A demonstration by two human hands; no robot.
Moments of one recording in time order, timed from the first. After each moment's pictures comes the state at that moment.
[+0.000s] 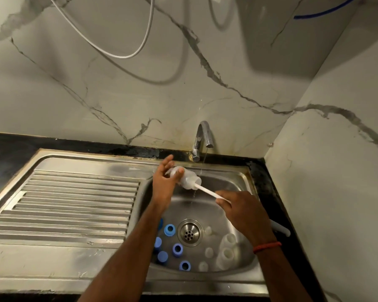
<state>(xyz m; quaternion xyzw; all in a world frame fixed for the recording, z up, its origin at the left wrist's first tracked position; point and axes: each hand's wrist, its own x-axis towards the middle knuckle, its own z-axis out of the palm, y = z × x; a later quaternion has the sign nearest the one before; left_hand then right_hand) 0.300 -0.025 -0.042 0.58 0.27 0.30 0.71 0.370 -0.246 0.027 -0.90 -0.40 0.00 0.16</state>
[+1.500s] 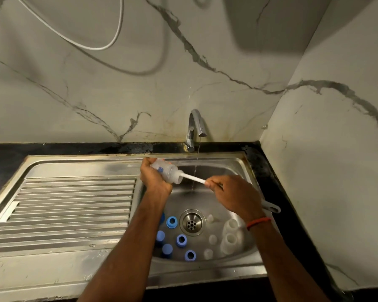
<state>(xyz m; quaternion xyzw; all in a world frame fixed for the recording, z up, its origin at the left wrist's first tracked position) 0.307 -0.029 -0.009 0.17 0.37 0.33 0.85 0.371 -0.228 0.036 -0.90 -0.40 0.05 0.18</state>
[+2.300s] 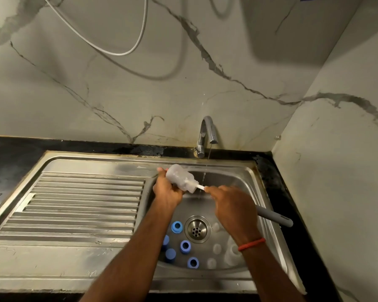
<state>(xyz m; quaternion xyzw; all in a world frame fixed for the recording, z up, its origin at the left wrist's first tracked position) 0.305 -0.034 -0.031 0.06 0.38 0.26 0.89 0.348 -0.217 0.009 -0.88 -0.45 -0.14 0.11</state>
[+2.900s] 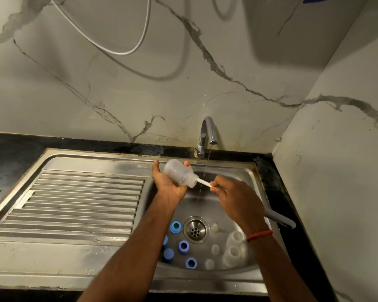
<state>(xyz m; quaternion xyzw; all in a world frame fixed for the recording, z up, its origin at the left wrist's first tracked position) 0.309 -0.043 0.000 0.00 0.30 0.27 0.92 0.371 -0.219 0.031 -0.86 -0.45 -0.04 0.23</state>
